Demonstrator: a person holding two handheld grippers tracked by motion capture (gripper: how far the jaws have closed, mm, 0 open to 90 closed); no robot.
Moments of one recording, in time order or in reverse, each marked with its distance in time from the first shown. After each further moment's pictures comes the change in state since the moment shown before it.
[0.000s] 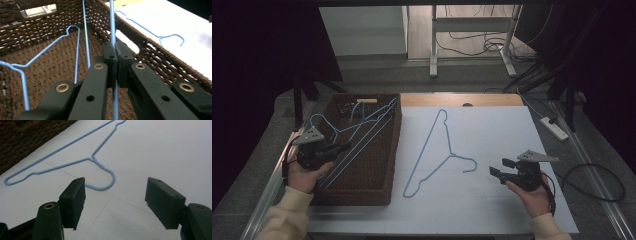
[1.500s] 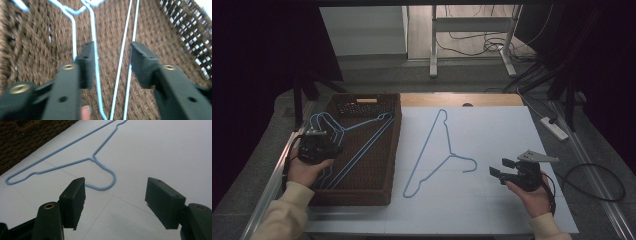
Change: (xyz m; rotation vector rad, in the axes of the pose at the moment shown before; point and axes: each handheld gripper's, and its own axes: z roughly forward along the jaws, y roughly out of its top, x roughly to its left) left arm 0.032 -0.014 0.023 0.230 0.275 -0.171; right arm 0.001 0.000 0.000 -0.002 0.004 -0.004
